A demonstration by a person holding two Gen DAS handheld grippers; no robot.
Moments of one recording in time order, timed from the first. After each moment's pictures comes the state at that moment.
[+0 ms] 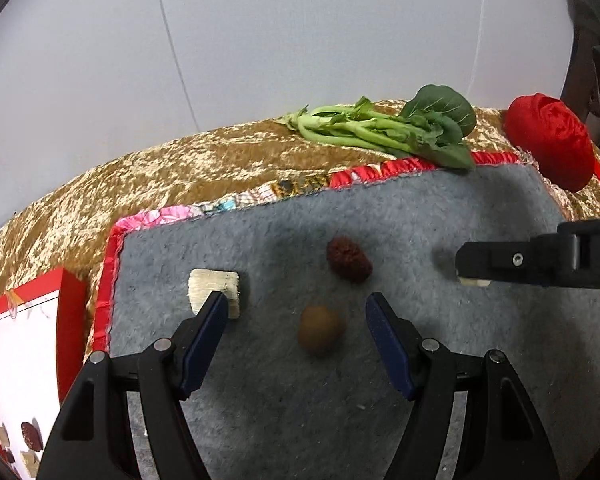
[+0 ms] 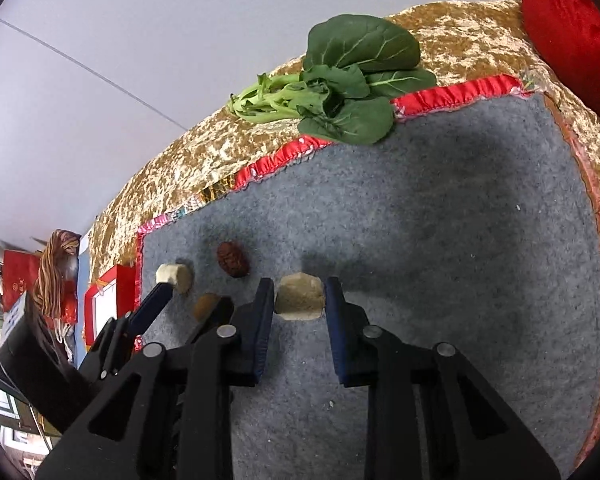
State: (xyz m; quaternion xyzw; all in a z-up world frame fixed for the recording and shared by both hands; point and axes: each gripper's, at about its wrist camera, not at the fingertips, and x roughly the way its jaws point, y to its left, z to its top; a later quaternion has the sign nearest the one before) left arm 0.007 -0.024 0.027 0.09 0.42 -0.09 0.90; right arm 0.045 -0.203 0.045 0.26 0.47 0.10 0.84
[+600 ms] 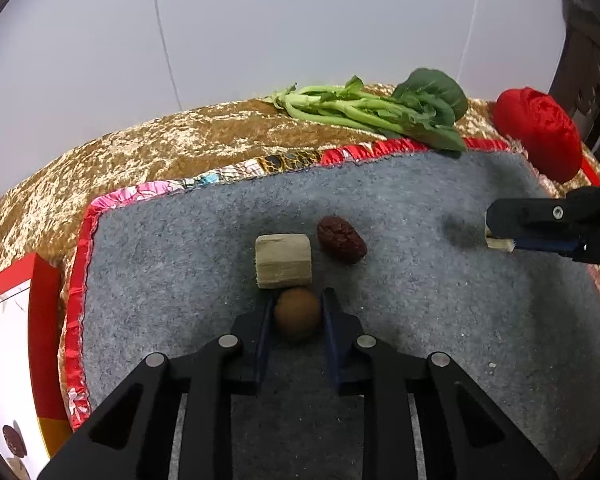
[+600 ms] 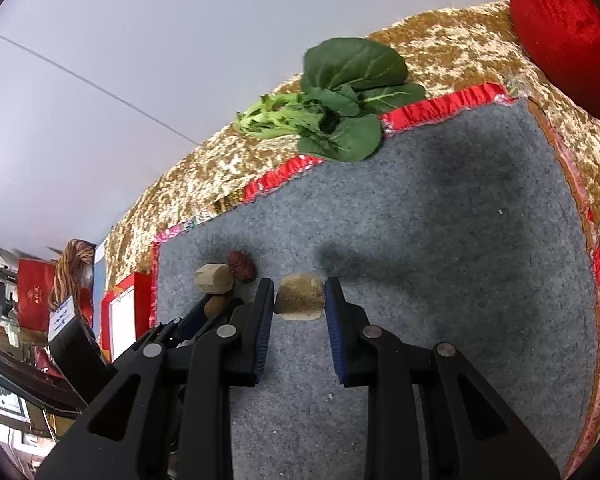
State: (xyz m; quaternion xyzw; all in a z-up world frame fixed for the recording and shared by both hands) left arm 0.010 -0.010 0.018 0.07 0.45 -0.13 0.88; right arm 0.036 -0.217 0.055 0.28 0.45 0.12 0.84
